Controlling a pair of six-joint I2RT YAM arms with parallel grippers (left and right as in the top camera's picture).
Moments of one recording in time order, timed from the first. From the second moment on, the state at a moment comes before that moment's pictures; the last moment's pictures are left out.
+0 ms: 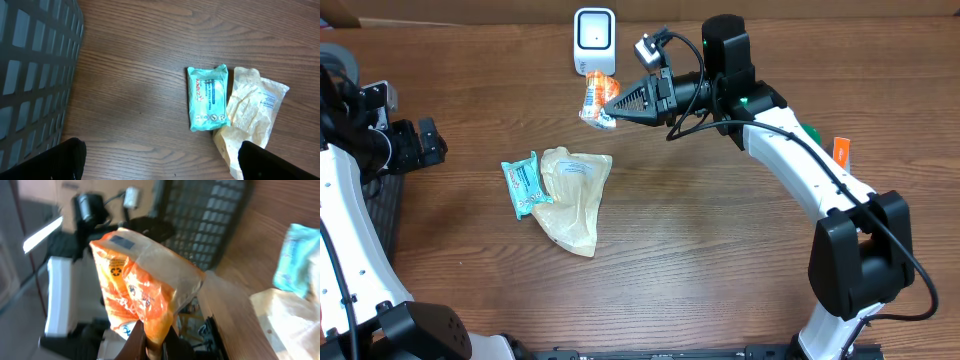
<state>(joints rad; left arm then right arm) 0.48 1.62 1.70 -1.31 0.20 0.17 0.37 1.91 1.52 -0.11 -1.30 0.89</state>
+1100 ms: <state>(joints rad) 0.48 1.62 1.70 -1.31 0.20 0.17 0.58 2.36 2.47 -0.43 0.53 -0.19</state>
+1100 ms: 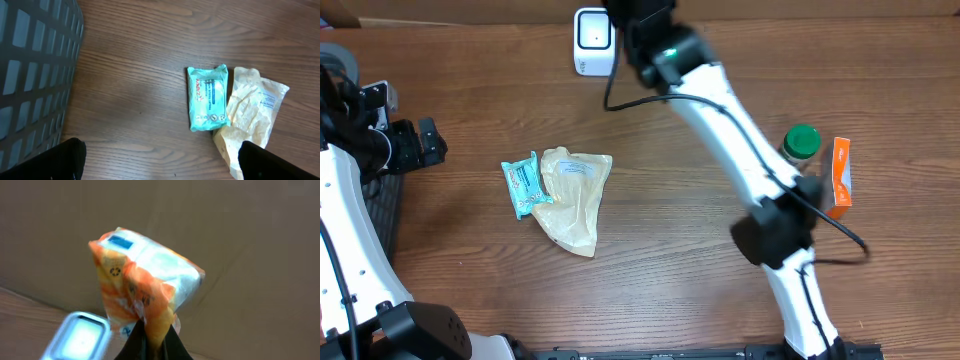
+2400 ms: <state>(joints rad) 0.48 1.62 1.70 -1.31 0.20 0.17 0.58 2.69 2.46 -0.14 0.38 -1.00</state>
